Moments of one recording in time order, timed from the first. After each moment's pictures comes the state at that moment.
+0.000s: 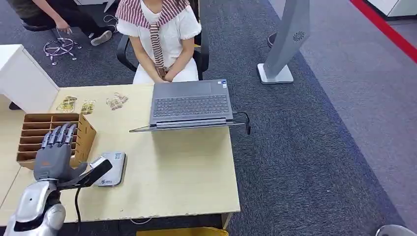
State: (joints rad) left arm -0.22 0.28 -0.17 -1.29 -1.21 0.18 0.03; right arm -0.08 -0.03 -1.12 -0.19 1.37 0.03 0.16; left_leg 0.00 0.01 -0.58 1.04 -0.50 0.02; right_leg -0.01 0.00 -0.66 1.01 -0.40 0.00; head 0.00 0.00
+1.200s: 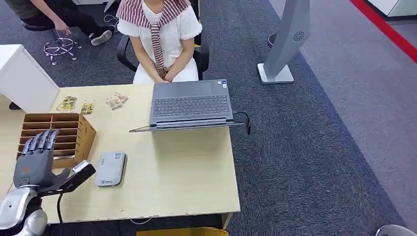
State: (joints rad) left arm -0.18 0.37 -0.13 -1.25 -1.16 0.21 0.03; right arm -0.07 -0.04 -1.12 -0.19 1.39 0.04 0.15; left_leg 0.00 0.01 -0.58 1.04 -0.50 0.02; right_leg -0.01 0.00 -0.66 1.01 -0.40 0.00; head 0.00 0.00
